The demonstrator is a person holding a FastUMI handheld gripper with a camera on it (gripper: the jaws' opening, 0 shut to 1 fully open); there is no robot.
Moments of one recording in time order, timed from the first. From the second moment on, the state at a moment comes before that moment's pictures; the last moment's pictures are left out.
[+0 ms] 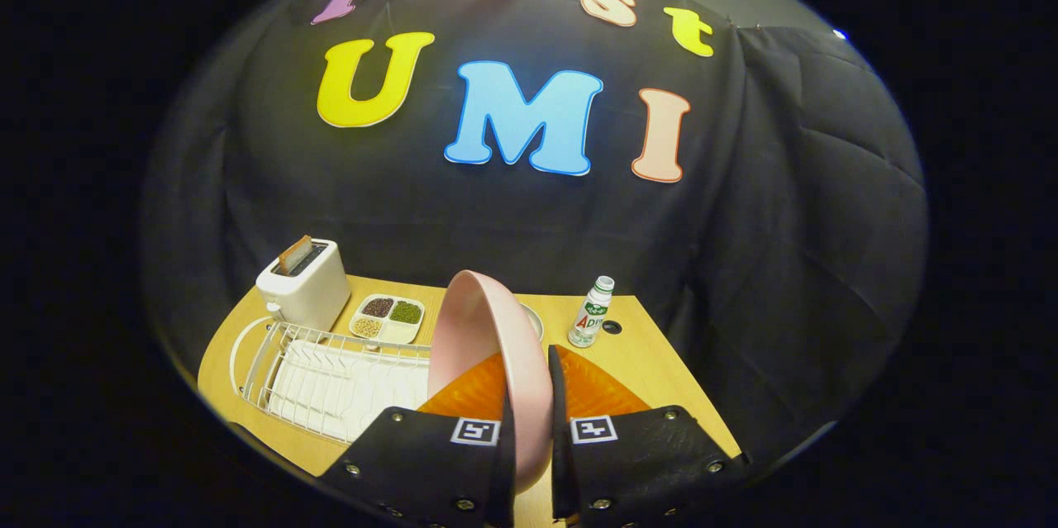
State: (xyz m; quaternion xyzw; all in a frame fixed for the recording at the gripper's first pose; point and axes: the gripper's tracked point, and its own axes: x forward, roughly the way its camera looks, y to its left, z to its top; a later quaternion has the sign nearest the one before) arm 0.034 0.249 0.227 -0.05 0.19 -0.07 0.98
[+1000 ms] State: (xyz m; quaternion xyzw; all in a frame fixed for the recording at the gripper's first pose) arm -0.072 0.180 0.057 0.10 0.28 0.11 0.95
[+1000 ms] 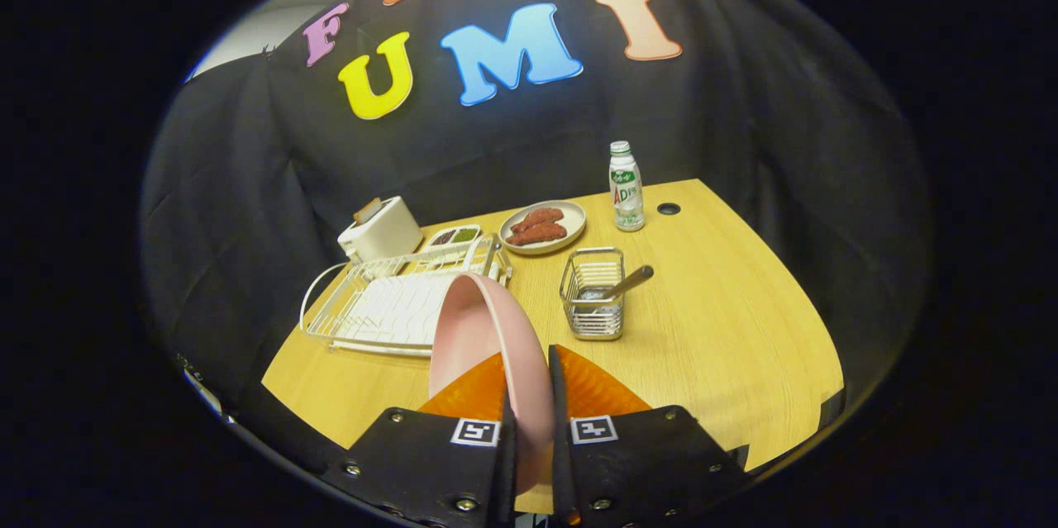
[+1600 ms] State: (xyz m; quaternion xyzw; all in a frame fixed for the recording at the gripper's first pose) arm -0.064 0.224 -0.024 0.18 0.36 0.16 0.90
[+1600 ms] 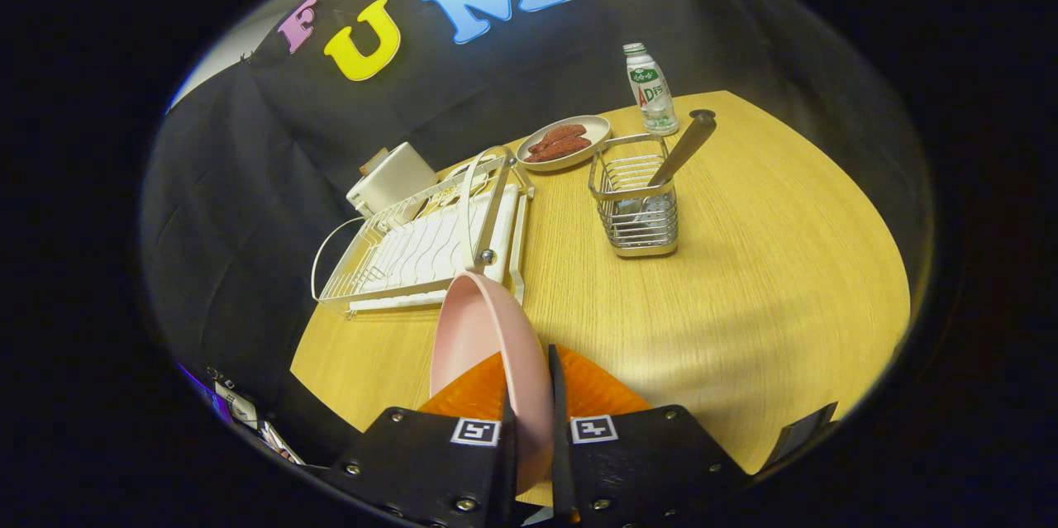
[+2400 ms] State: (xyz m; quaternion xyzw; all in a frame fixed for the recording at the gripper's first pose) arm -0.060 0.212 -0.071 0.18 0.40 0.15 0.89
